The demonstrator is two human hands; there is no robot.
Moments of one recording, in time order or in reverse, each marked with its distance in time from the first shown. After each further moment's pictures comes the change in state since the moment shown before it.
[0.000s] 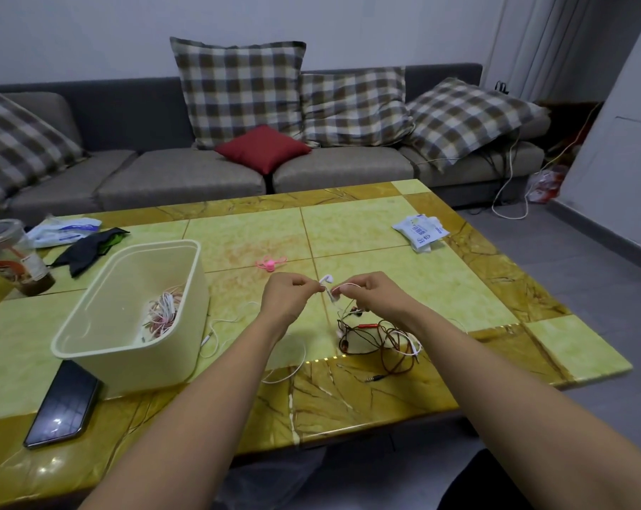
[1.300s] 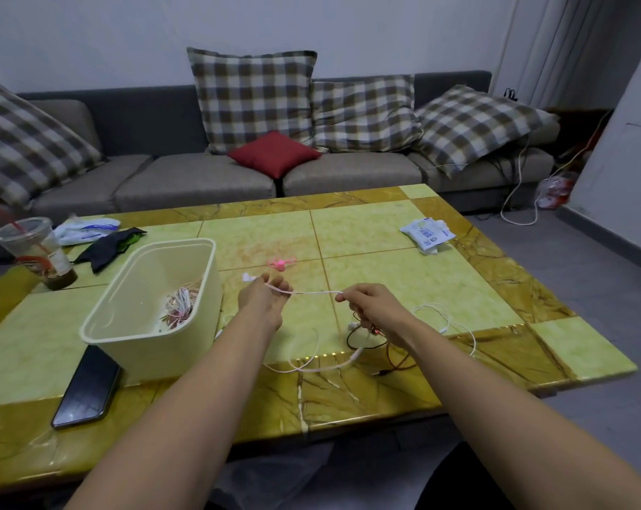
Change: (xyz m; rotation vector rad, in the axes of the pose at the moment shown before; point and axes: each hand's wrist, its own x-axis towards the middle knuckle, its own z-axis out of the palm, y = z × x) left_hand 0.007 -0.008 -0.030 -1.044 0.358 -0.448; right_hand -0.020 -0.004 0.029 0.318 0.058 0.117
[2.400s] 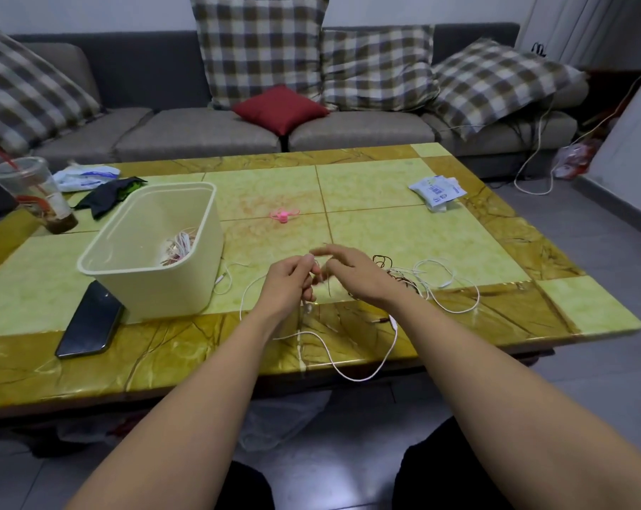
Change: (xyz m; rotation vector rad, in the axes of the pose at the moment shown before) left_hand -0.042 -0.057 -0.056 0.806 -0.450 0.405; right_hand -0.019 0.014 0.032 -0.459 -0.151 -0.238
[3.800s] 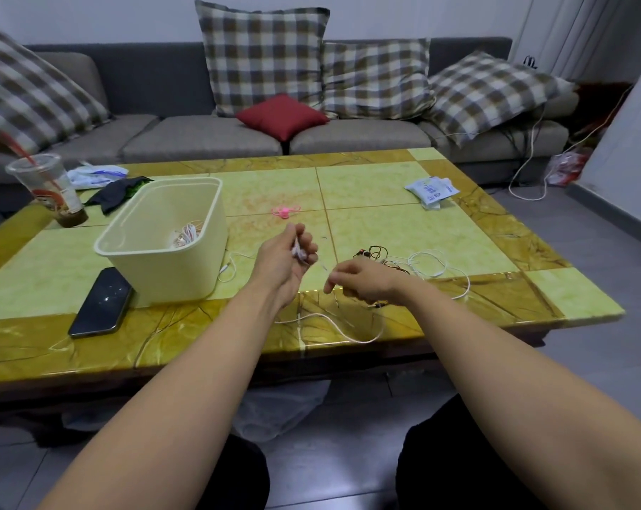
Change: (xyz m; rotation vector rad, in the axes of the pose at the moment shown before) left_hand -0.019 0.036 0.003 -0.732 0.009 -0.124; right_hand -0.032 0.002 -0.008 -0.093 -0.191 0.159
